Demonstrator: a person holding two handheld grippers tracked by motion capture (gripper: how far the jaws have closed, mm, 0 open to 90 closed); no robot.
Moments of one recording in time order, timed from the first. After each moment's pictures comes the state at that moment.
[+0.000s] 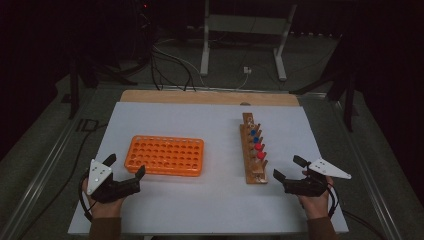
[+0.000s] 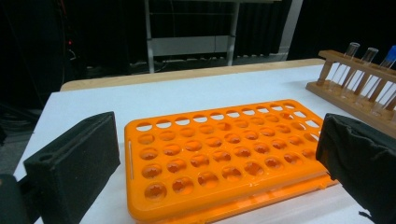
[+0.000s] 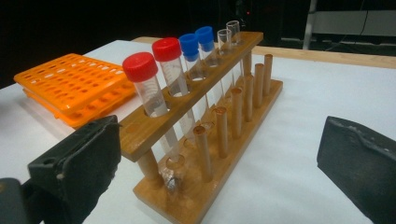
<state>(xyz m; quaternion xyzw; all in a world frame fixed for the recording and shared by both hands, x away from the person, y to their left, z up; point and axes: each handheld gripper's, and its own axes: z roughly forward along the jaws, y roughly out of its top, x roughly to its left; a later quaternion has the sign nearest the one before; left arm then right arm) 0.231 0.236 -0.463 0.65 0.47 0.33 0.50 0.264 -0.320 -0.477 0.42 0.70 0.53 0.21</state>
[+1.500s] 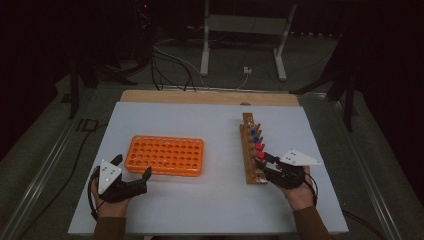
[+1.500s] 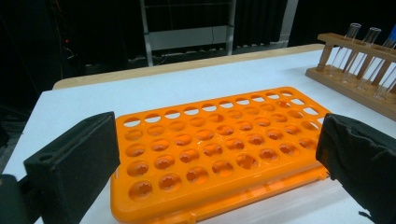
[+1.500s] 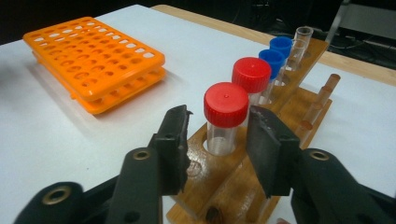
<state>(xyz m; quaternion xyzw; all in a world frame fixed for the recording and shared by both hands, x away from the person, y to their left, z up) 0.235 0.220 -0.470 0.67 0.45 0.33 0.48 0.281 -0.255 -0.455 0.37 0.77 0.48 0.21</state>
